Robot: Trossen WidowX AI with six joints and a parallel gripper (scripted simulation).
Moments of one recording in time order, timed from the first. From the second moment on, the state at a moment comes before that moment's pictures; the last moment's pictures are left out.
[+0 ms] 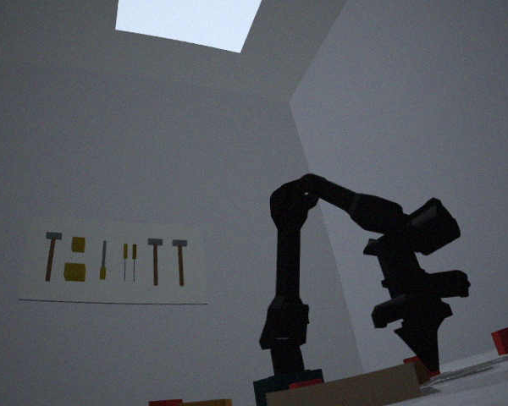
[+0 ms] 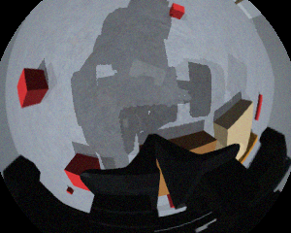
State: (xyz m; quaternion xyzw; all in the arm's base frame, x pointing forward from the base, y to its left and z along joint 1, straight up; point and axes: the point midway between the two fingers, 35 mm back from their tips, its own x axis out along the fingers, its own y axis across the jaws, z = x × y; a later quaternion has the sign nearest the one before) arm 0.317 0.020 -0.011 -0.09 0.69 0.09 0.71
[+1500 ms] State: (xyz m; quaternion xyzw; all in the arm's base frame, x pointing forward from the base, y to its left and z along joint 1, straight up) arm 0.295 0.009 -0.011 -0.09 0.69 0.09 0.71
